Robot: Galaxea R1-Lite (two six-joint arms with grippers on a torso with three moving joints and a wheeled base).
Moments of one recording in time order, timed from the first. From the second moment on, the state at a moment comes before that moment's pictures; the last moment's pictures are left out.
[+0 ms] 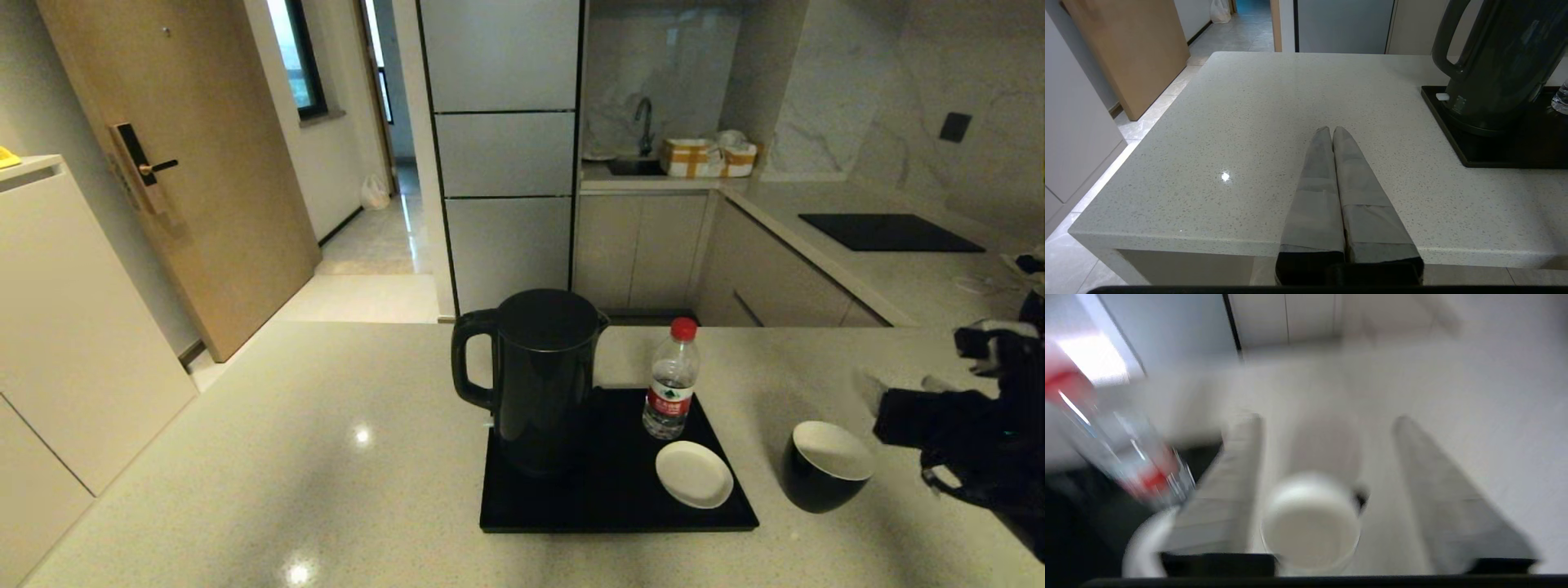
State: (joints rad) left arm 0.00 0.00 0.00 -0.01 0.00 0.00; right arm 0.08 1.63 -0.19 -1.26 -0.29 0.03
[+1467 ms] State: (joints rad) left arm 0.00 0.00 0.00 -0.01 0.00 0.00; right arm 0.12 0.83 -1.00 0.75 0.06 0.06
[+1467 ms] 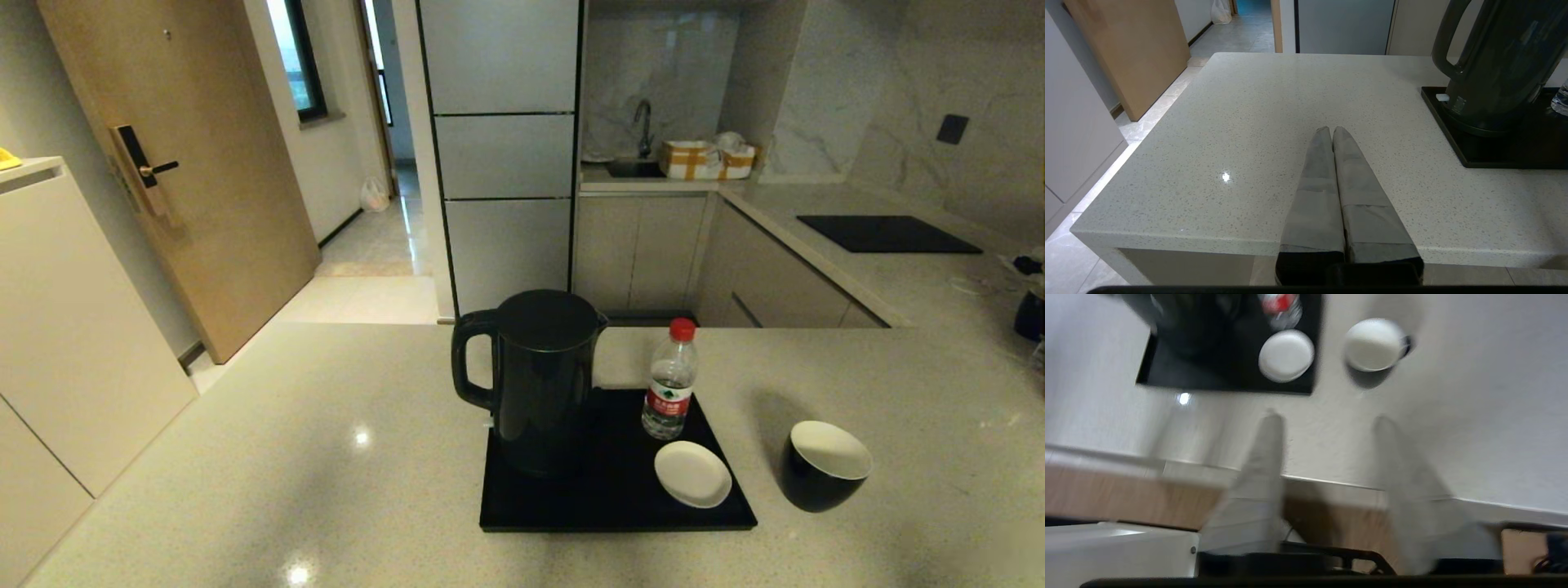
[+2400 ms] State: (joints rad) left arm 0.00 0.00 0.00 -0.01 0.00 0.00; right arm 0.43 1.70 -0.66 -0.53 -0.21 0.19
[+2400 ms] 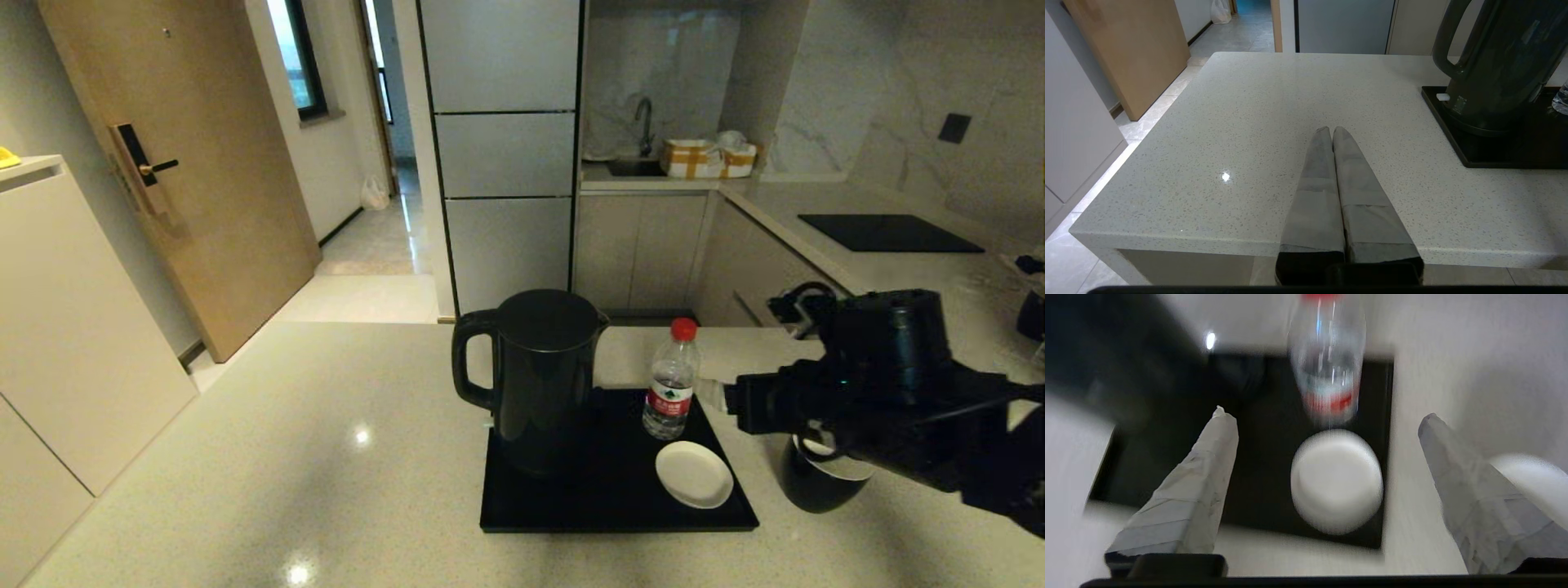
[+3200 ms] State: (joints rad) left arm 0.00 0.00 0.00 -0.01 0.00 0.00; right arm 0.44 2.13 -0.88 -0.84 -0.43 0.22
